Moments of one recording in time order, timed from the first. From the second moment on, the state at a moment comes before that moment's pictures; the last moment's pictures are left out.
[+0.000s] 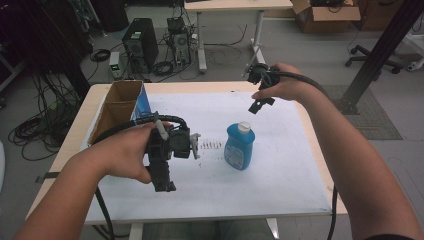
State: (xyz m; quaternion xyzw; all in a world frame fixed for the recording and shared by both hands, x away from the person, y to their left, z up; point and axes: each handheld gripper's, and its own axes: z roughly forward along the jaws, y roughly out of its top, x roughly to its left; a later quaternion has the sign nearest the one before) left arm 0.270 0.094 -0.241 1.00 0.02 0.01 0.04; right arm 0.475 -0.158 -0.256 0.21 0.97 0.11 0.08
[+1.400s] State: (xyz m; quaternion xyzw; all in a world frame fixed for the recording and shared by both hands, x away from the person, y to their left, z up) left arm 0.266 0.096 -0.250 1.00 0.00 0.01 0.02; right arm 0.372 -0.211 -0.295 0.21 0.95 0.20 0.08
